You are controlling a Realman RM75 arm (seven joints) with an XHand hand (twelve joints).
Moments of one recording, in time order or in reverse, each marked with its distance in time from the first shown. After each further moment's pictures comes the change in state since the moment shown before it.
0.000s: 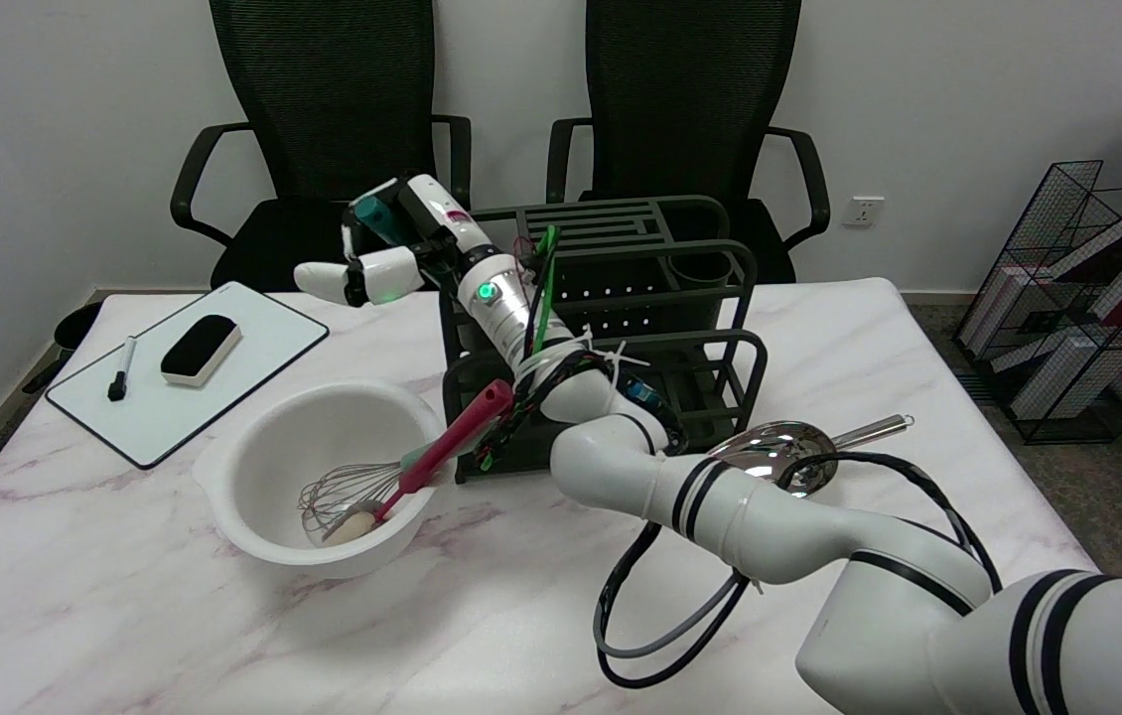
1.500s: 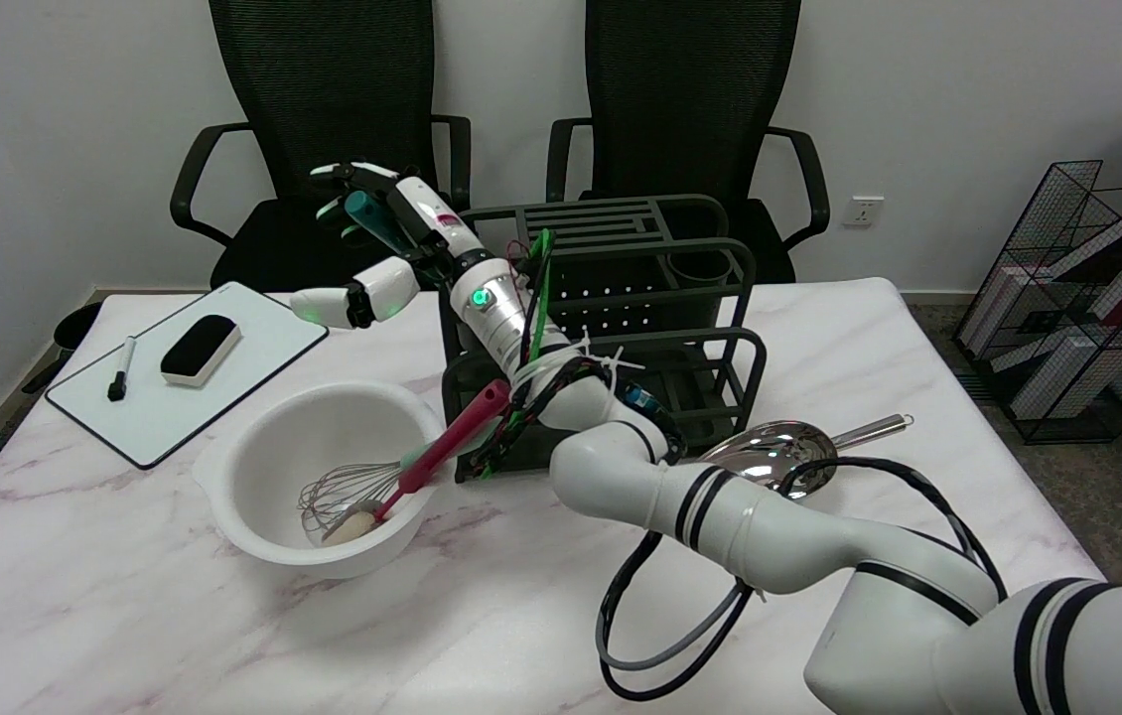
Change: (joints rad) arm -0.026 0.009 -0.017 0.059 -0.003 -0.007 -0.001
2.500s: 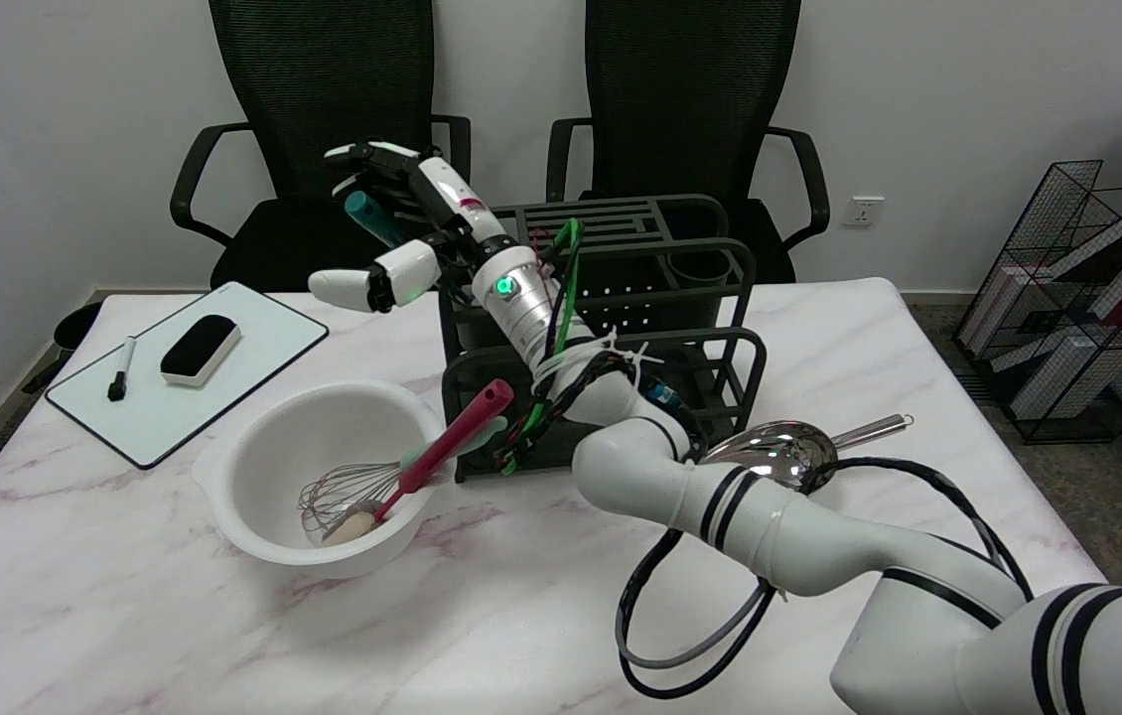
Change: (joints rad) arm -0.035 0.061 0.005 0.104 0.022 0.012 -0.004
